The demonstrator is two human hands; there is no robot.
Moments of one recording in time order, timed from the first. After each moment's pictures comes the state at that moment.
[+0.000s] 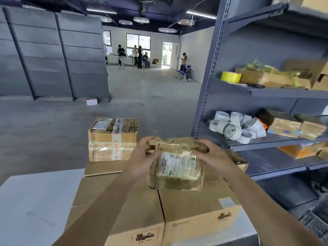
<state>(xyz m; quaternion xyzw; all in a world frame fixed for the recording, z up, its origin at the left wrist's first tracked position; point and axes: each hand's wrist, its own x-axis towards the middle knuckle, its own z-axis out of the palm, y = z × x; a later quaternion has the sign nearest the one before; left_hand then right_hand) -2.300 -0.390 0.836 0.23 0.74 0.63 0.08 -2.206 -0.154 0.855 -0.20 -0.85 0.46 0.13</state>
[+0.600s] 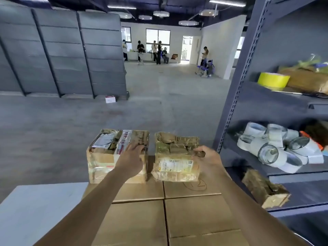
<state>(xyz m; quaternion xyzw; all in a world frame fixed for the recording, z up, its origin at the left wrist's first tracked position) -2.482 -0.375 0.821 0.20 0.96 0.22 -0.01 -2.393 -0.113 0.812 -0.18 -0.88 0.40 0.17</state>
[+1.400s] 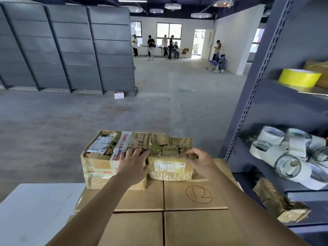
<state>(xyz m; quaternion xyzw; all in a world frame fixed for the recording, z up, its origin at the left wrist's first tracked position) -2.517 -0.352 0.789 0.21 0.98 0.03 -0.05 -2.471 -0.085 0.778 -0.07 -0.92 0.39 0.07</state>
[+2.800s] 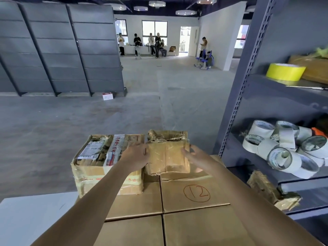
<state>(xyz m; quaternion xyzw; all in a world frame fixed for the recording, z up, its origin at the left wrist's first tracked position) -2.554 -0.327 0.814 0.21 0.95 0.21 0.05 -2.482 -0.080 0.789 -0.17 -0.89 0.43 -0.06</state>
